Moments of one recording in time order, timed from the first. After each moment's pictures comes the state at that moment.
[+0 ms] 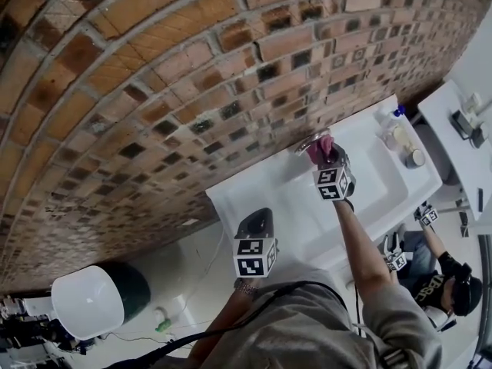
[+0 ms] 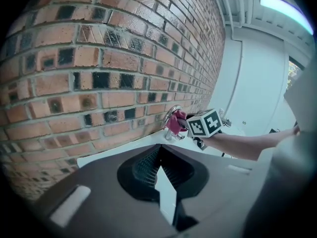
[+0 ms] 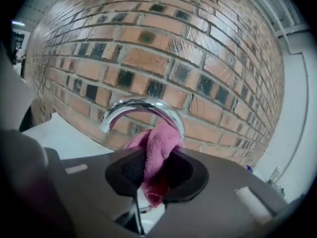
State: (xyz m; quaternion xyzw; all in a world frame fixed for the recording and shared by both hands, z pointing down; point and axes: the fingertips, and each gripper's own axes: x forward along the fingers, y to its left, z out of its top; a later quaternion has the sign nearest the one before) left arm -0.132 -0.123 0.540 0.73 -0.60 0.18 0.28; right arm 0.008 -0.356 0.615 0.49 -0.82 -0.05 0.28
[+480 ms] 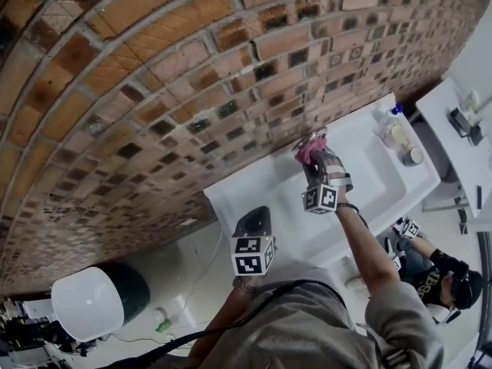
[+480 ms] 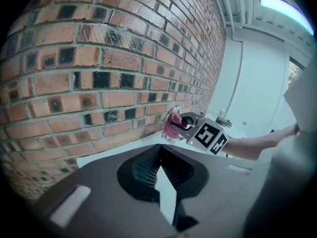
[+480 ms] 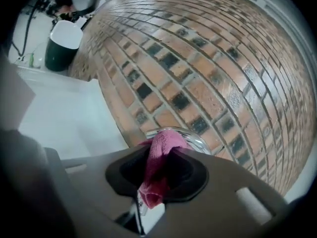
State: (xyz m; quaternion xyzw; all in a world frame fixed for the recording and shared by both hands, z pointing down) left arm -0.134 -0.126 0.541 0.73 -0.60 0.17 0.28; right arm -0.048 -0.303 0.620 0.33 -0.81 -0.33 0.36
